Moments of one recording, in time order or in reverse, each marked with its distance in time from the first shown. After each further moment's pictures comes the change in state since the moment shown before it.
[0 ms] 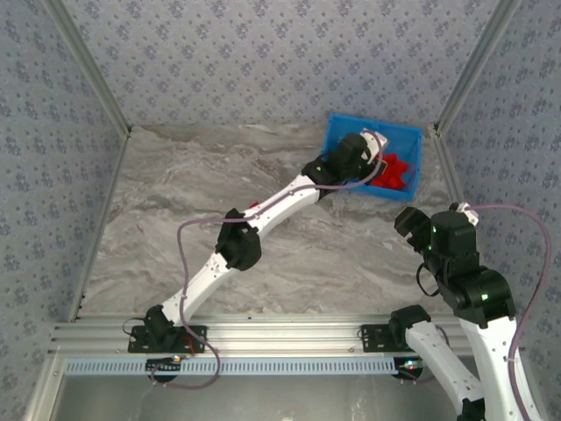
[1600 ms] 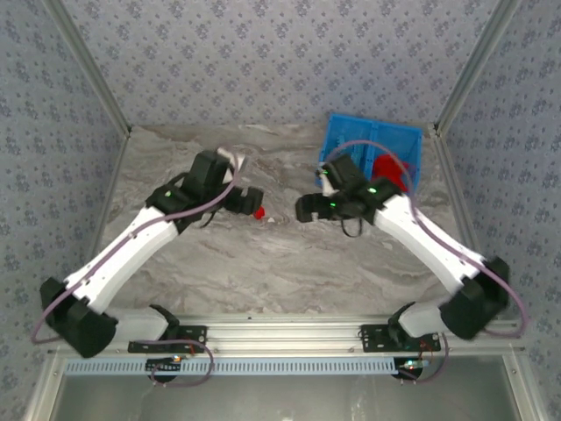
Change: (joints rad) left arm 0.312 -1.496 -1.519 -0.438 -0.110 -0.168; right arm 0.392 0.874 0.271 0.257 -0.371 -0.415
